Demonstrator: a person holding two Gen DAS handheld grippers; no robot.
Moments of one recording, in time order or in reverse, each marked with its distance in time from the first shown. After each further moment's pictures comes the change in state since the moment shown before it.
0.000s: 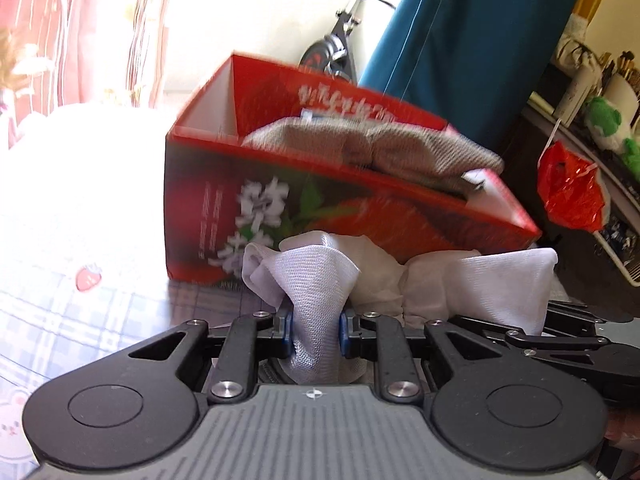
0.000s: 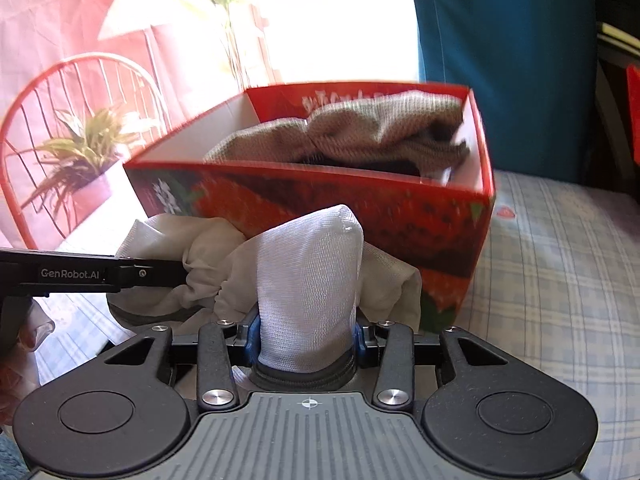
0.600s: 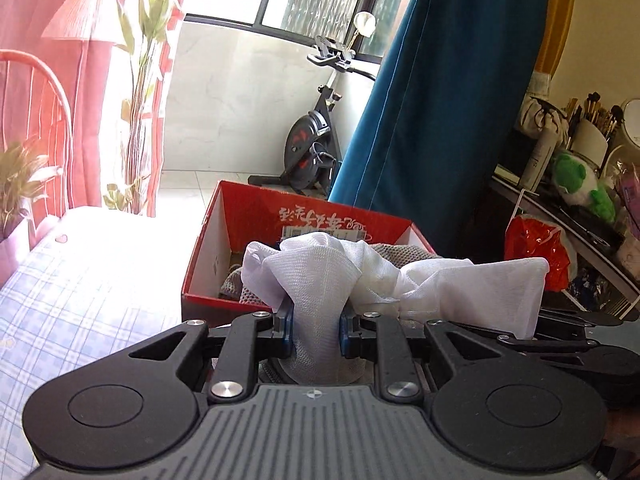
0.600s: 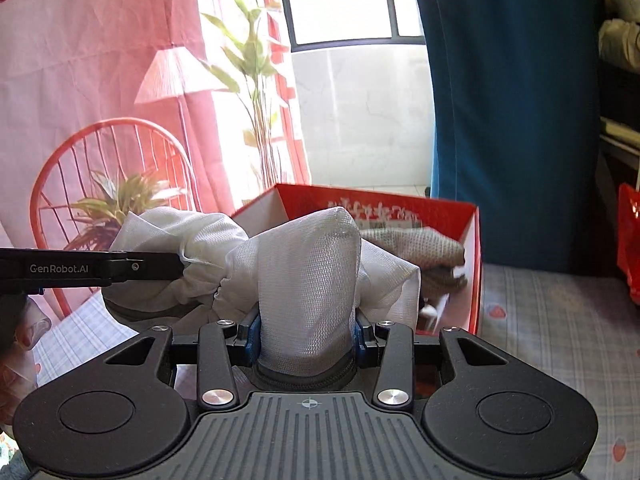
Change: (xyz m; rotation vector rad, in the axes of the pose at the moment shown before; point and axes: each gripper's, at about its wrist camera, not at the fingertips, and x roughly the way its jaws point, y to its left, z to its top) left arm -0.070 -0.029 0.048 0.062 -0.206 0.003; right arm -0.058 0.020 0.054 -0.070 -0.173 0.023
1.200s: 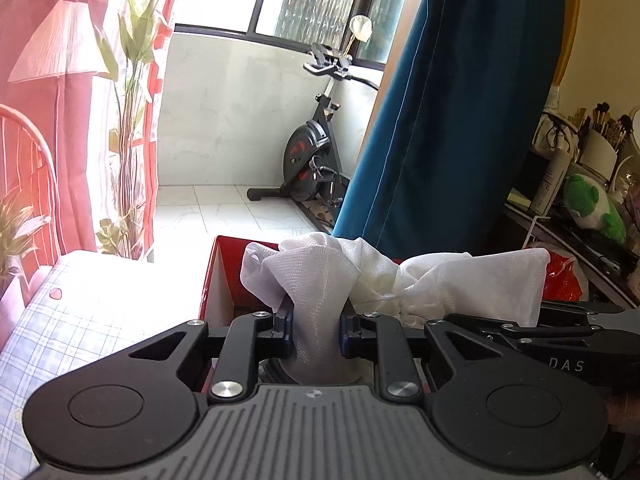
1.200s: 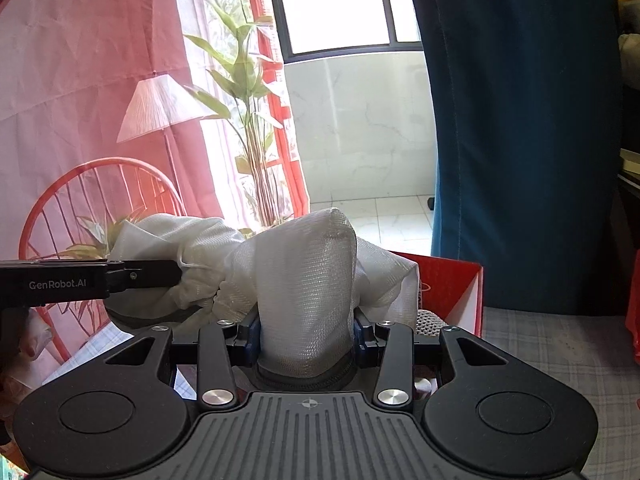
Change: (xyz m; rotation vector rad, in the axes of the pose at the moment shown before) left arm 0.036 0.005 0.059 0.036 0.021 0.004; right arm 0.033 -0.026 0.073 0.036 0.007 0.014
